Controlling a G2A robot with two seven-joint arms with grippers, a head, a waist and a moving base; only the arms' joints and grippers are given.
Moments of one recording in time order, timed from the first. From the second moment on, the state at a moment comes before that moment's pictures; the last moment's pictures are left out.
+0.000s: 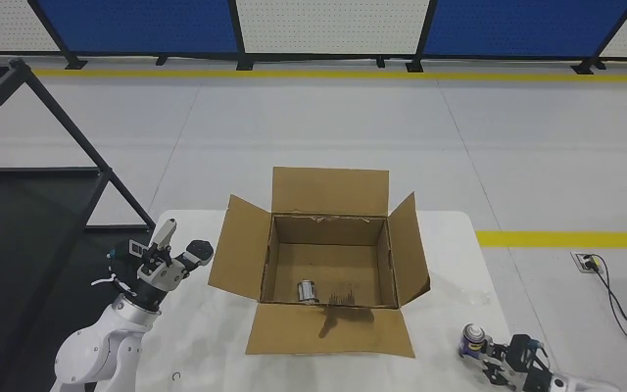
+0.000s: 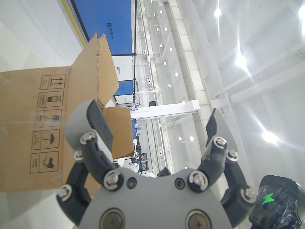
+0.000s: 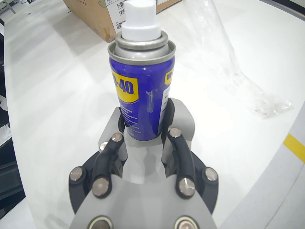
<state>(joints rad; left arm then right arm) 1.14 -1.21 -1.69 -1.58 -0.55 -0.11 -0.65 -1.17 -0.83 1.31 -0.95 -1.49 -0.94 -0.63</state>
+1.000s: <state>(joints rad) 1.14 -1.21 -1.69 -1.58 -0.55 -0.11 -0.65 -1.21 -0.82 1.35 -0.99 -1.49 -0.94 -0.71</state>
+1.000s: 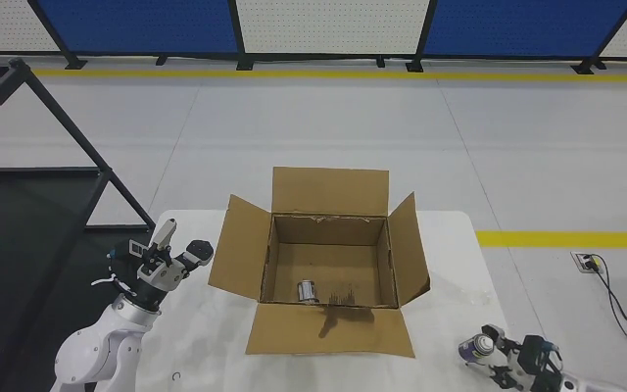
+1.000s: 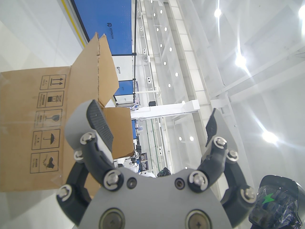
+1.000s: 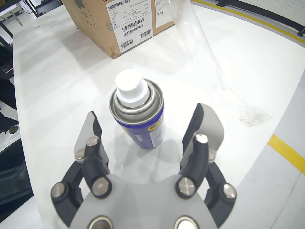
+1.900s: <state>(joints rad) 1.14 -1.21 -1.69 -1.58 -0.55 -0.11 -0.65 -1.11 -0.86 1.30 -0.98 -1.34 -0.80 -0.58</state>
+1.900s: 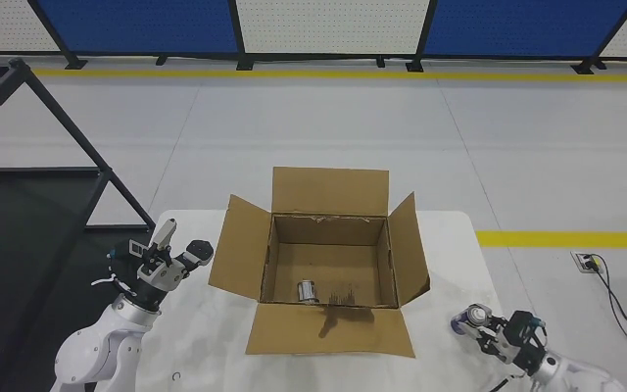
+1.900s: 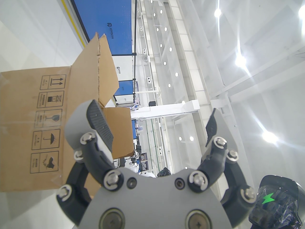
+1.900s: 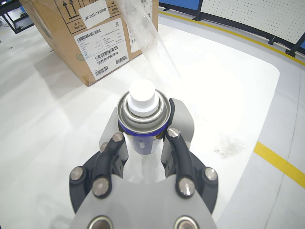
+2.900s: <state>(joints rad) 1.14 -1.21 -1.69 -1.58 -0.55 -0.11 -0.65 -1.26 -0.79 1.54 -1.18 -1.39 -0.94 -0.76</state>
